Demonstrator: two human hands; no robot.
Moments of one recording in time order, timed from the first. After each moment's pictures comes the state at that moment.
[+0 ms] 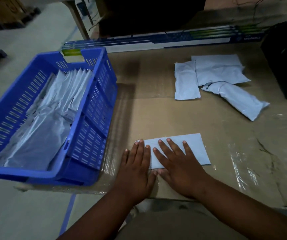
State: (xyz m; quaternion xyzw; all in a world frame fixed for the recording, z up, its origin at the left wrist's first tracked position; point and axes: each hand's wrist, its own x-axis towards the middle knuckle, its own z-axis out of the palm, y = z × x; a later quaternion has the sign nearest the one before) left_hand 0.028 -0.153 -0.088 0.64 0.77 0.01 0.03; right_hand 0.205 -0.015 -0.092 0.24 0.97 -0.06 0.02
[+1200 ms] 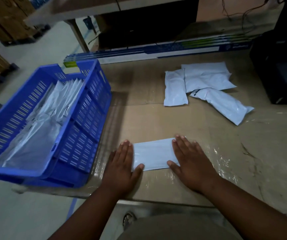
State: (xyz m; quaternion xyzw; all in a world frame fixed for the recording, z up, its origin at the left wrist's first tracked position) left_hand 0.022 -0.136 -0.098 0.58 0.81 0.06 0.01; right_hand 0.265 0.041 -0.100 0.33 0.94 -0.09 -0.01
